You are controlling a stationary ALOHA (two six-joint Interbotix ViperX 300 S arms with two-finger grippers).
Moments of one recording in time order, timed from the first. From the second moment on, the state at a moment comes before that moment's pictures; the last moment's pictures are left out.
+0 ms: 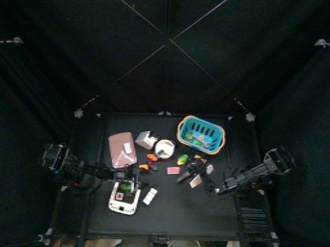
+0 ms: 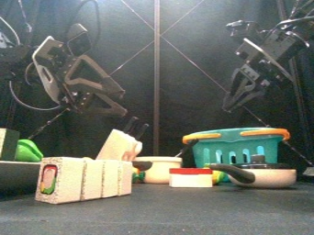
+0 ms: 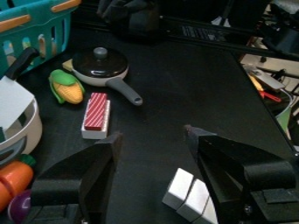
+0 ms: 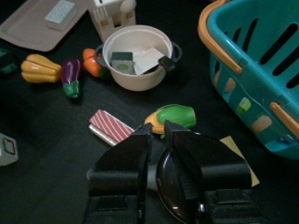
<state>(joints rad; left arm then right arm) -0.14 -0.10 1.08 -0.26 -0.77 0.01 0.40 -0.26 0.85 -1.27 1.02 2.06</state>
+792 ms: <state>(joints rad) 0.29 -0.60 1.28 -0.70 -0.32 0.06 0.25 -0.33 0.92 -1.32 0.88 2.07</state>
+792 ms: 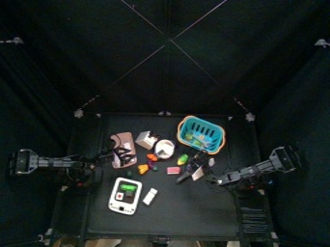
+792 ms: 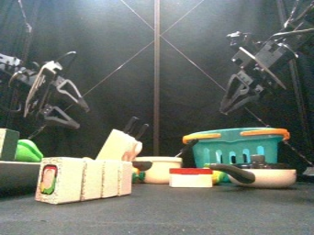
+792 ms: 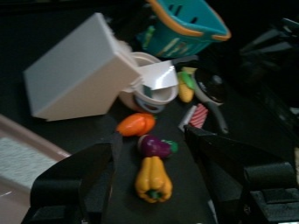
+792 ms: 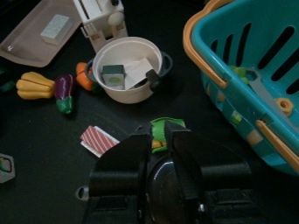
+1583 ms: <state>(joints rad) 0.82 -0.67 1.22 -0.48 0.42 0.00 0.22 -0.30 0.93 -1.32 0.85 2.07</state>
